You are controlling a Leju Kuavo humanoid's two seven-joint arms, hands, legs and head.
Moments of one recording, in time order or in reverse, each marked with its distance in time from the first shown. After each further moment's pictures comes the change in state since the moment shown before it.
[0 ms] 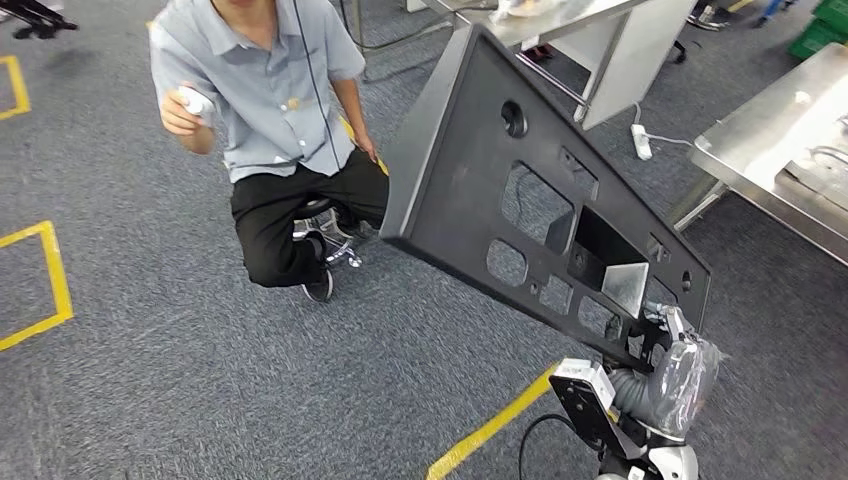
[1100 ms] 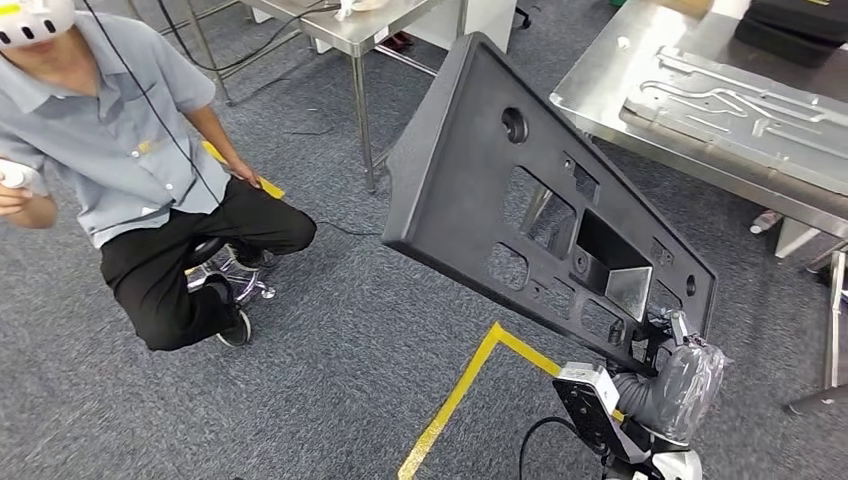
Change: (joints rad) left arm -0.001 -0.007 0.000 0.000 0.000 0.006 -0.005; right arm 0.020 0.000 -0.005 -0.013 0.004 0.000 0.002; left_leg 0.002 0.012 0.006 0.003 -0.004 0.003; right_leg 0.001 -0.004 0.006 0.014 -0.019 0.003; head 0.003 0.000
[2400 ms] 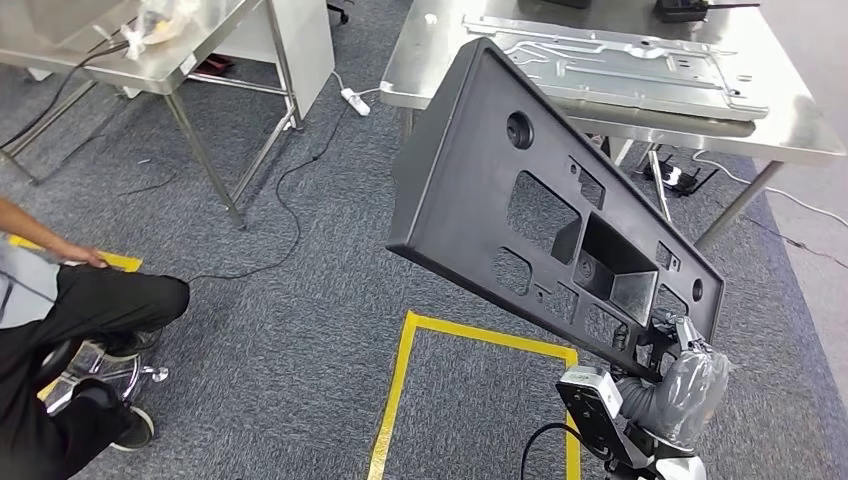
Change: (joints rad) left arm 0.004 -0.003 0.001 0.000 0.003 -0.024 -0.036; right arm 0.003 -0.001 -0.003 -0.002 0.004 0.000 0.002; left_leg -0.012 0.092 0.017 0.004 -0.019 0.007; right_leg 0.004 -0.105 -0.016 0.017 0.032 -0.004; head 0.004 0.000
